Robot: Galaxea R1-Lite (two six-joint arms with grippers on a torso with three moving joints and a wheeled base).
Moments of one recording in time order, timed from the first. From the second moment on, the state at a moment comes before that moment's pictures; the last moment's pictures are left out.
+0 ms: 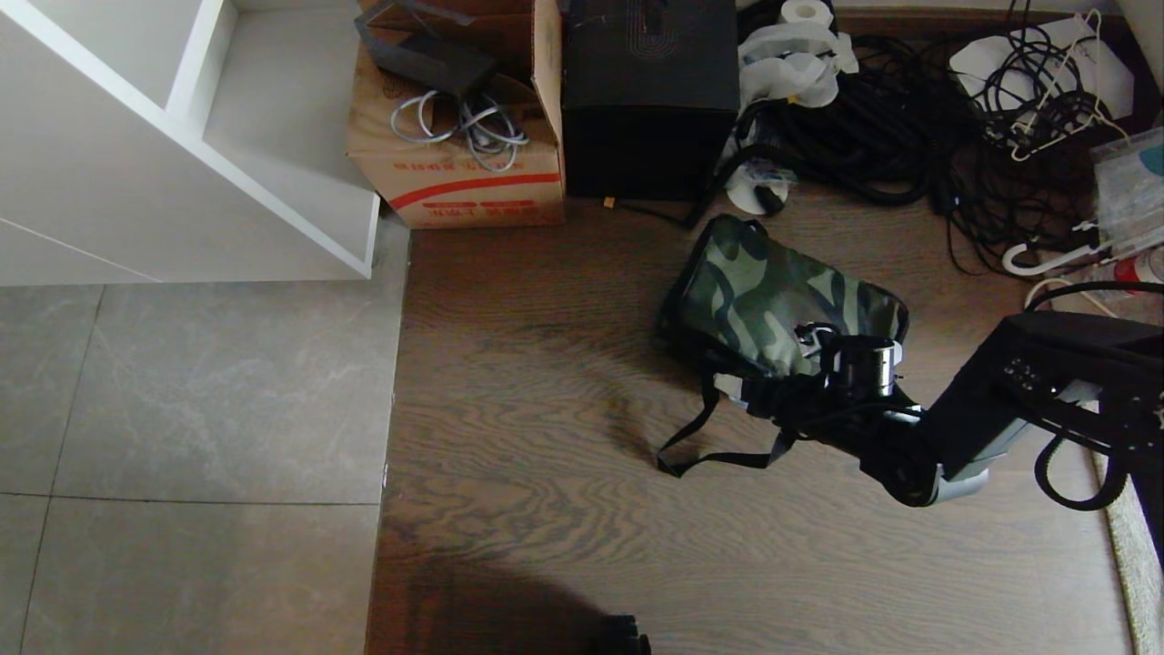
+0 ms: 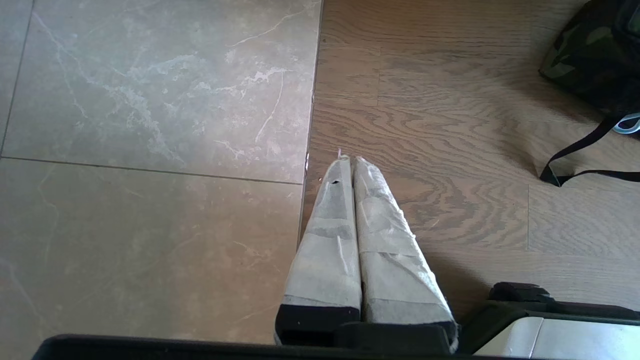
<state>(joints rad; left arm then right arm) 0.00 0.00 0.00 -0.03 0.01 -0.04 0.21 2.33 -1.00 -1.02 0.18 0.35</state>
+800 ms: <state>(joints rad) 0.00 0.00 0.00 -0.03 0.01 -0.04 0.21 2.32 -1.00 -1.06 0.18 0.37</state>
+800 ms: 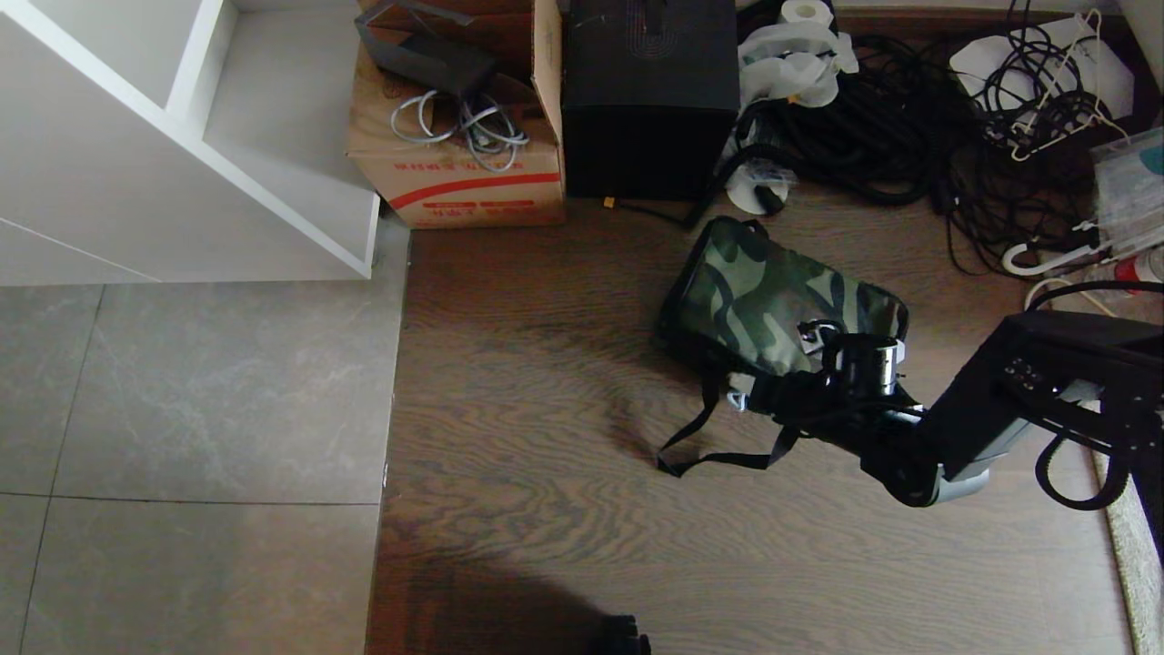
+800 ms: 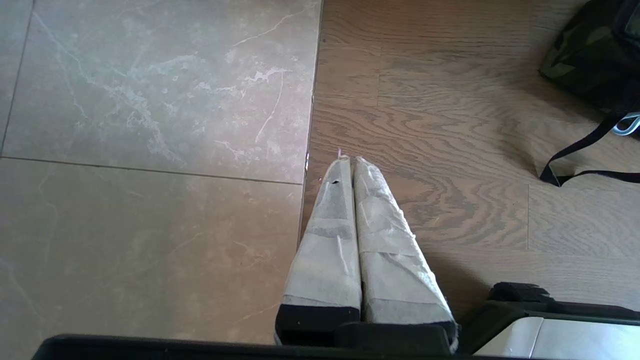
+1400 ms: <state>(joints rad) 0.00 0.00 0.00 -0.03 0.01 -0.04 0.21 2.25 -0.87 -1.08 0.24 0.27</state>
